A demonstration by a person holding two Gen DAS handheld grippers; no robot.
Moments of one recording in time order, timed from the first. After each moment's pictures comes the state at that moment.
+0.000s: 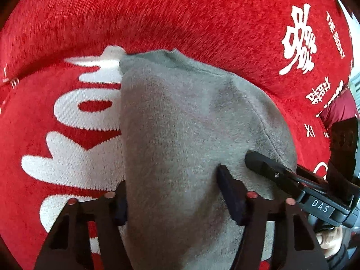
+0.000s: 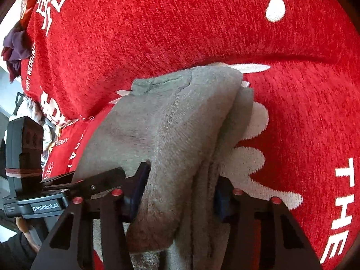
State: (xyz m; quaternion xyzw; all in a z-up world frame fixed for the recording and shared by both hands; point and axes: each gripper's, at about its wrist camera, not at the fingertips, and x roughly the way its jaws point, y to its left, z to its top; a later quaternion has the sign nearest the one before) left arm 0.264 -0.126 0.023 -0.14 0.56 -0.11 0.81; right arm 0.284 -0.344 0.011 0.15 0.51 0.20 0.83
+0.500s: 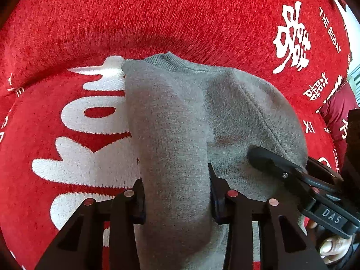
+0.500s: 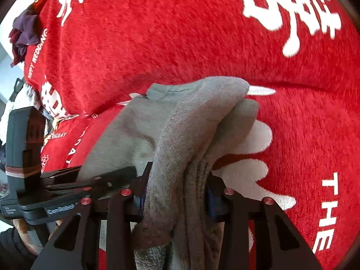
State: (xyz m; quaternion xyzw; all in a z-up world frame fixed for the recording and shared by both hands) left arm 0.255 -0.123 0.039 -0.12 0.56 -0.11 0.81; right arm 0.271 -0.319 0.049 0.10 0.48 0.20 0.85
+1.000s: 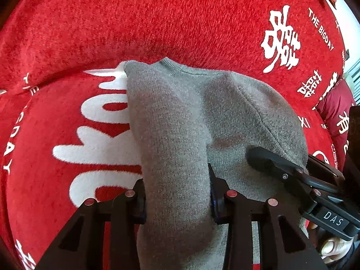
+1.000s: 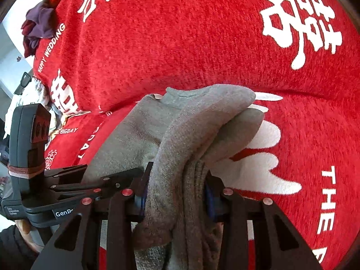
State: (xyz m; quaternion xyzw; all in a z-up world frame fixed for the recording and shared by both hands) left arm 0.217 -0.105 0.066 -0.11 0.55 -0.11 0.82; right arm 0.239 -0.302 0.075 0.09 0.47 0.22 0.85
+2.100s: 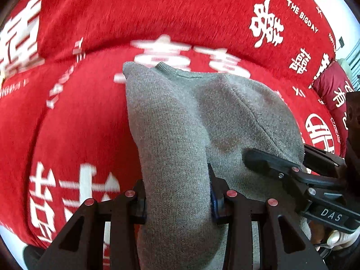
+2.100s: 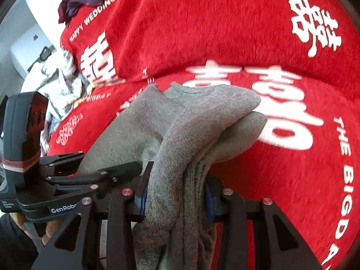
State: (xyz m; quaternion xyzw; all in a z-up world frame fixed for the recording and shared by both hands) left arm 0.048 -0.043 0.078 -0.09 0.55 -0.09 0.83; right arm 0.084 -0.225 0.072 0.05 0.48 0.25 0.84
